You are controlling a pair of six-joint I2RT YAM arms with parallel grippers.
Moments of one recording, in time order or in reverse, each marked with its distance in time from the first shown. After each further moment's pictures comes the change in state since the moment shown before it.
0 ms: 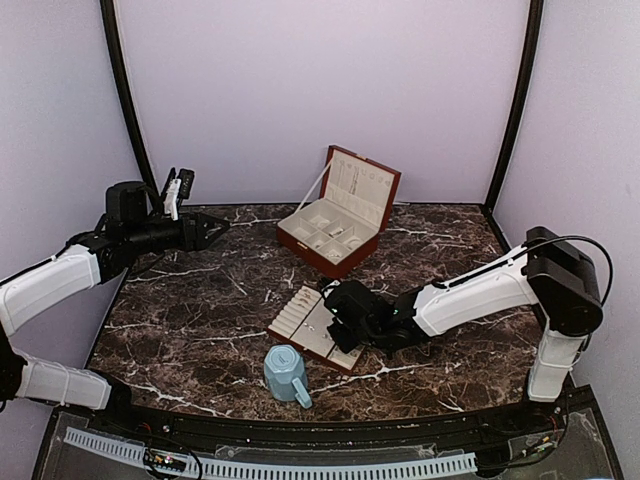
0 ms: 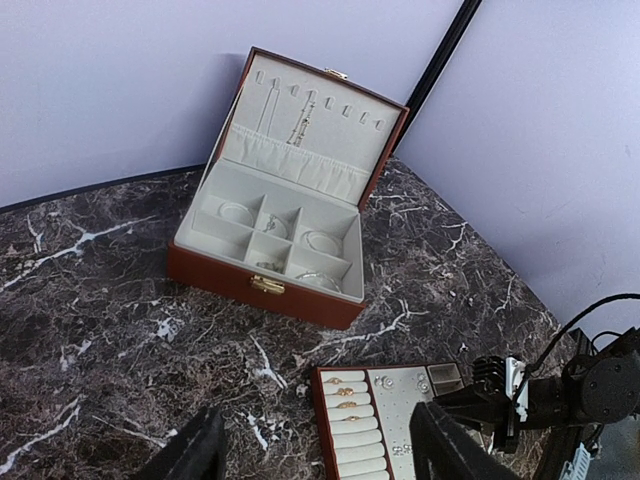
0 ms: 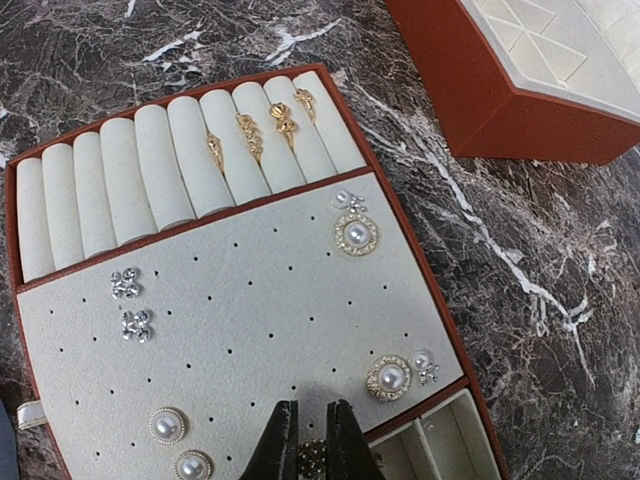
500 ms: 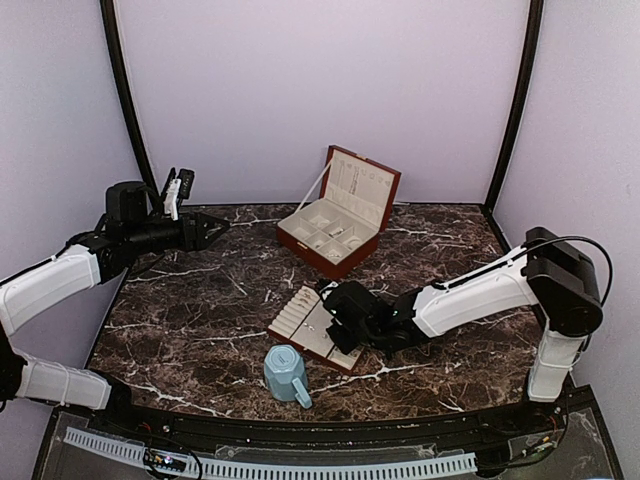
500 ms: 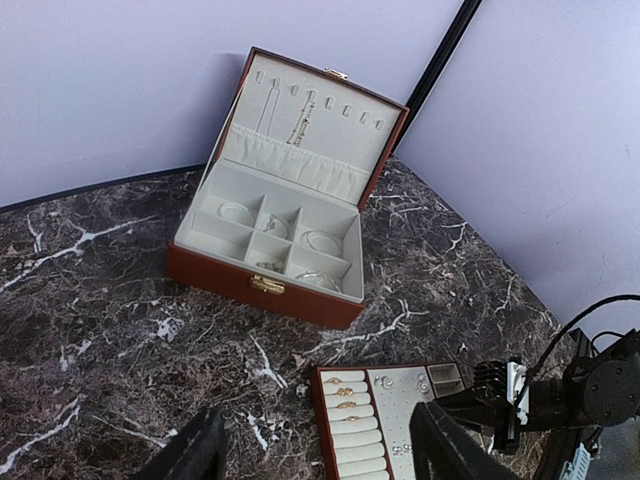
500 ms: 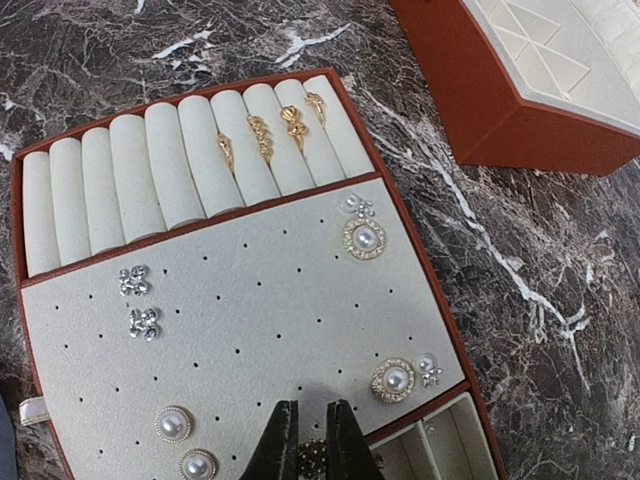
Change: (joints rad) left arm 0.000 0.000 0.000 0.000 0.000 0.000; right arm 0.008 0.001 0.000 0.006 0.005 -0.029
